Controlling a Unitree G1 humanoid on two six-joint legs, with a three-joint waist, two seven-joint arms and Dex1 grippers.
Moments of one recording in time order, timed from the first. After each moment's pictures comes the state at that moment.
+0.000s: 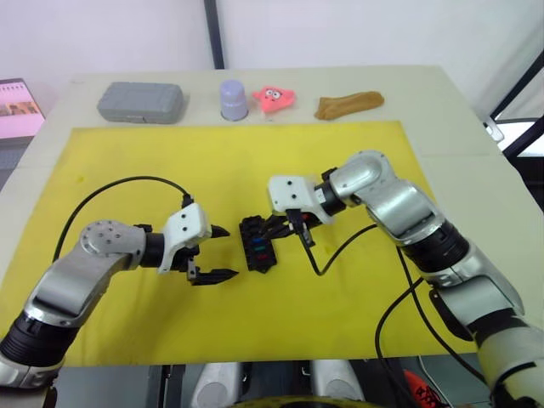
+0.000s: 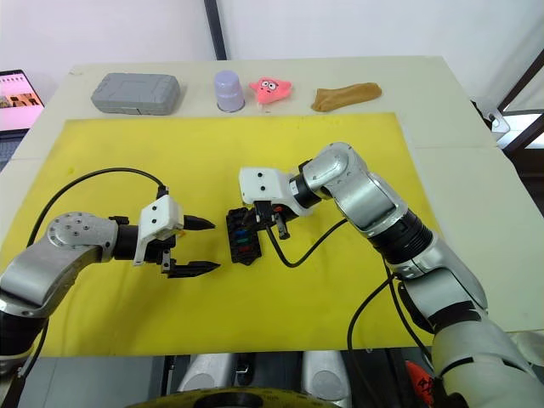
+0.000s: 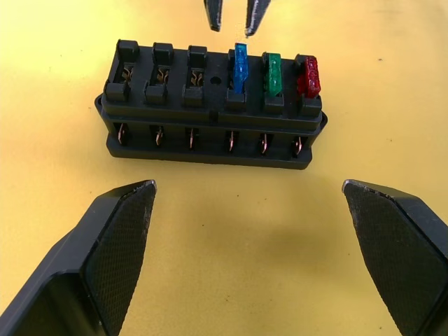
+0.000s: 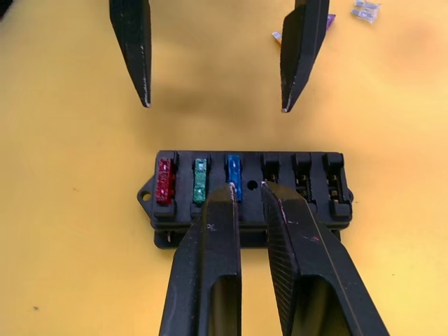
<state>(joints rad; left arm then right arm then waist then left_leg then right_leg) -0.25 0.86 -0.11 -0.39 -0.40 0.60 -1.07 -0.91 -0.55 0.53 -0.08 0.13 0.59 1.34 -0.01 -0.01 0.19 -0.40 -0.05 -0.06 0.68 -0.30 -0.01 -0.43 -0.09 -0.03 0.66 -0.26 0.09</state>
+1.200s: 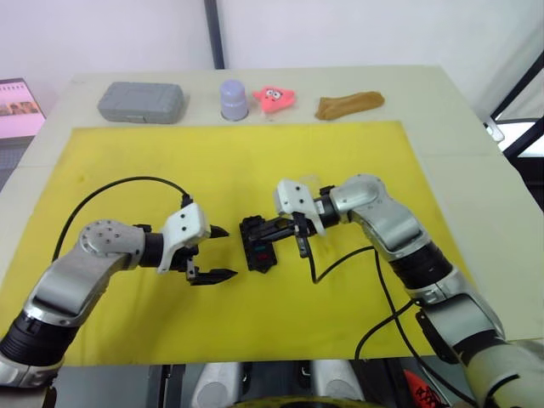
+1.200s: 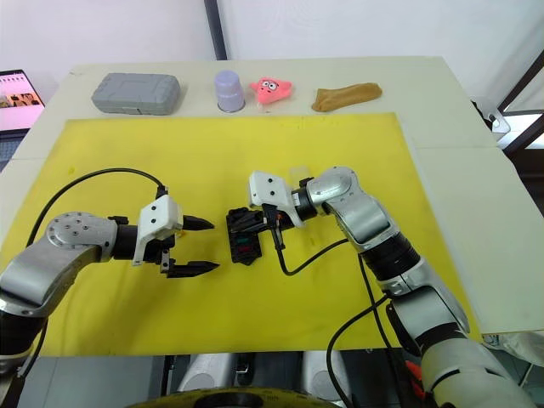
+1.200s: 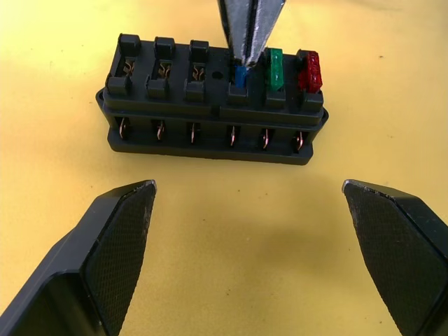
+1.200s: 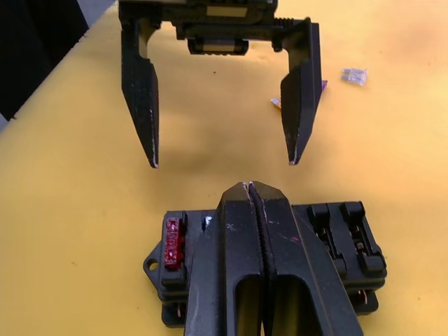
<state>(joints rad) -0.25 0.86 -0.11 -0.39 -0.40 0.60 -1.08 -0.75 -0.45 0.43 0.06 0.21 0.38 1.28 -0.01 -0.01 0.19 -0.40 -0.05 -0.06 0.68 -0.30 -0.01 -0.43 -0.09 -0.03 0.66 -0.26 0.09</state>
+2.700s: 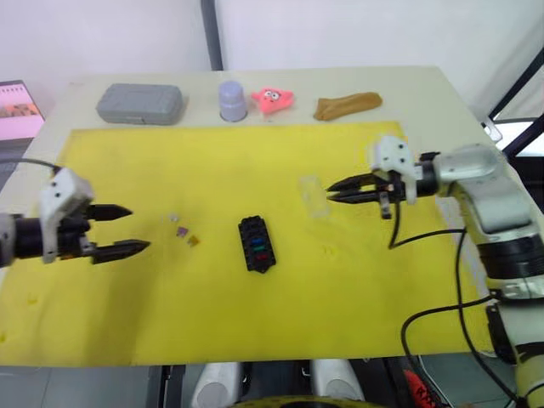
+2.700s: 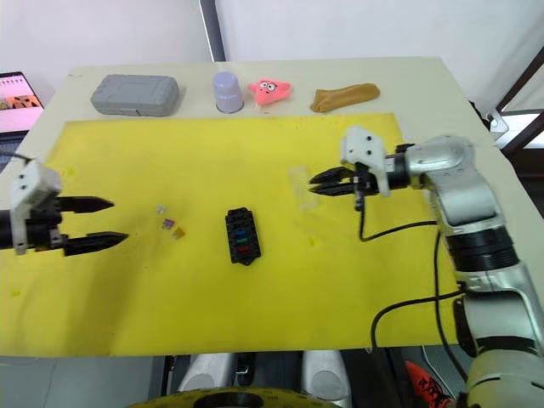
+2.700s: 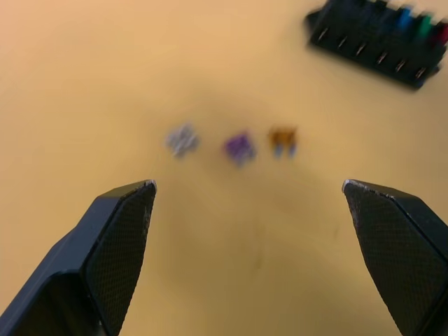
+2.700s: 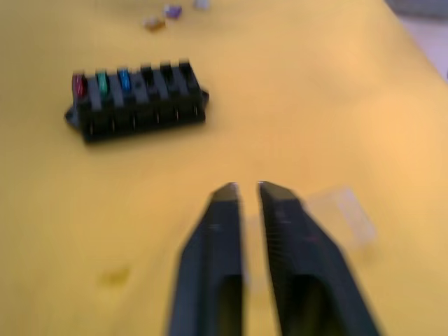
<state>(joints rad) 0.02 1.15 0.46 -0.12 -0.51 0.65 -1.22 -0.69 -0.85 0.10 0.09 0.28 0.32 1.38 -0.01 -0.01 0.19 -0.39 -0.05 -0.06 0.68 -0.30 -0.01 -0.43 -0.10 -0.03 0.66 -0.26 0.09</state>
